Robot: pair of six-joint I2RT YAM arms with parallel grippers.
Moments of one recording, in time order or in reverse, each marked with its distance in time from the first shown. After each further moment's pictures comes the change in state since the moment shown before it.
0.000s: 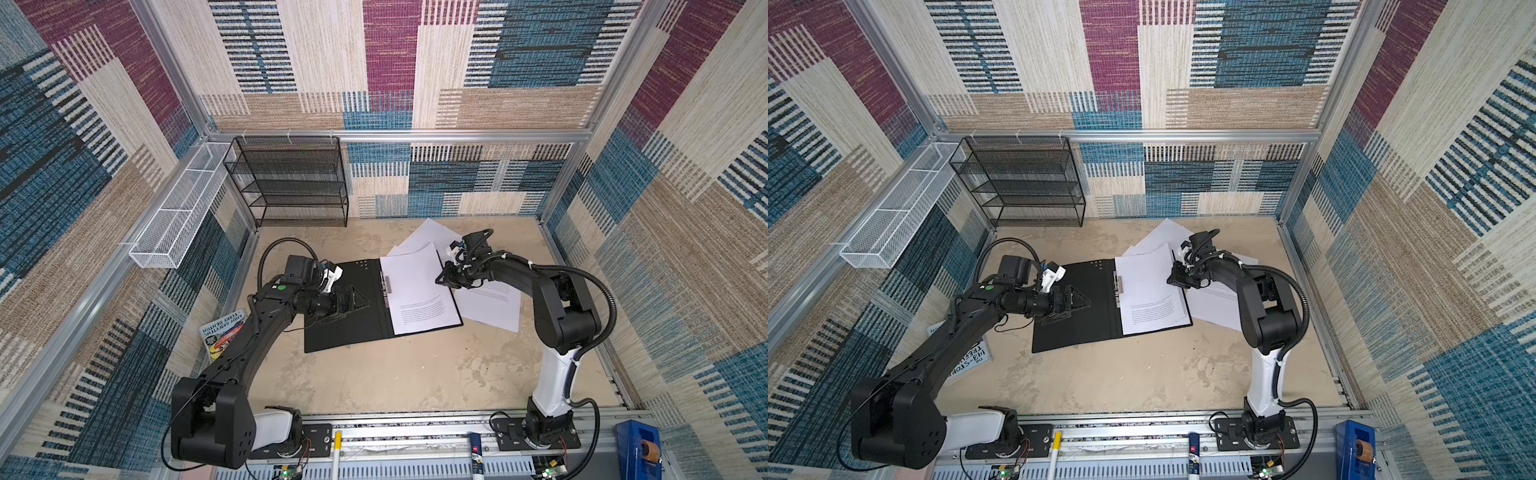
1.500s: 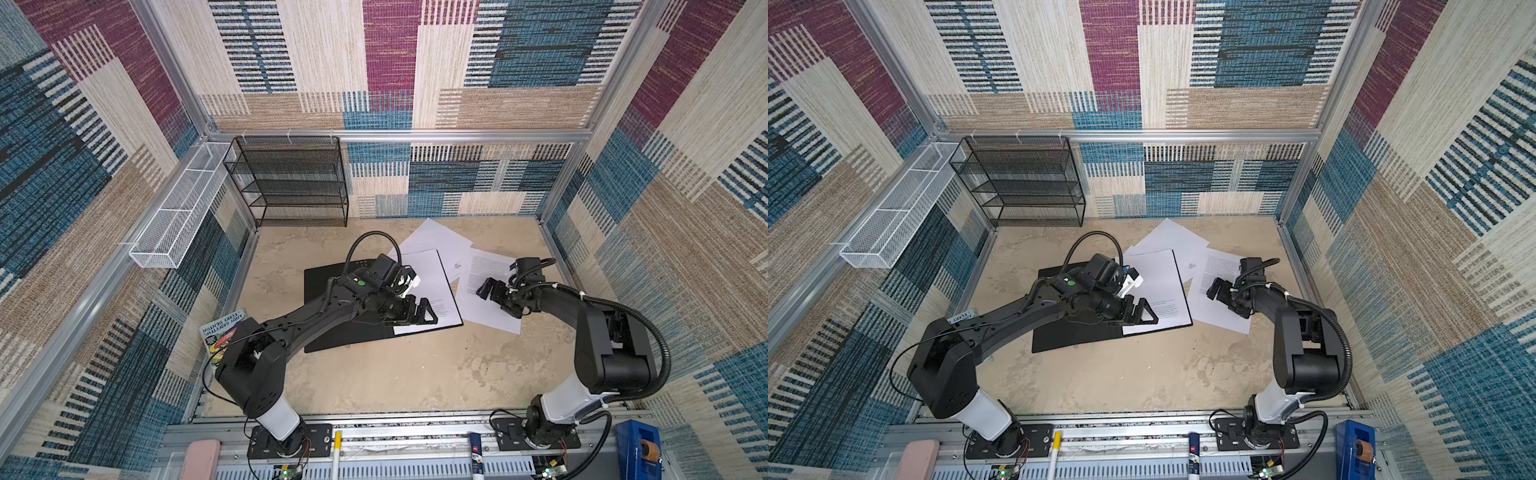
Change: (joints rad) left arm -0.560 0.357 0.278 0.171 -0.111 -0.190; right arm -0.337 -0.370 -0.499 0.108 0.169 0.041
